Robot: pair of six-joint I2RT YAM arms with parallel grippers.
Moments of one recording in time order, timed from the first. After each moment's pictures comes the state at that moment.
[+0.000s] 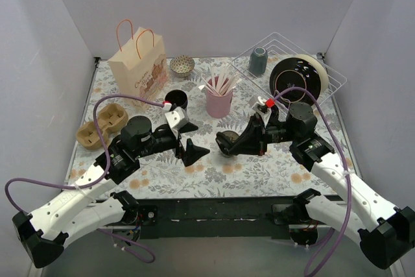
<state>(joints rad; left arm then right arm) -0.78 0.81 0.82 -0.19 0.37 -0.12 0.56 0.88 0.72 0.11 -1.06 0.36</state>
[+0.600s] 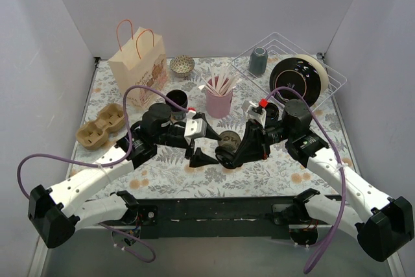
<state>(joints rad) -0.78 1.01 0.86 -0.07 0.86 0.22 0.56 0.97 0.72 0.19 -1.40 0.52</state>
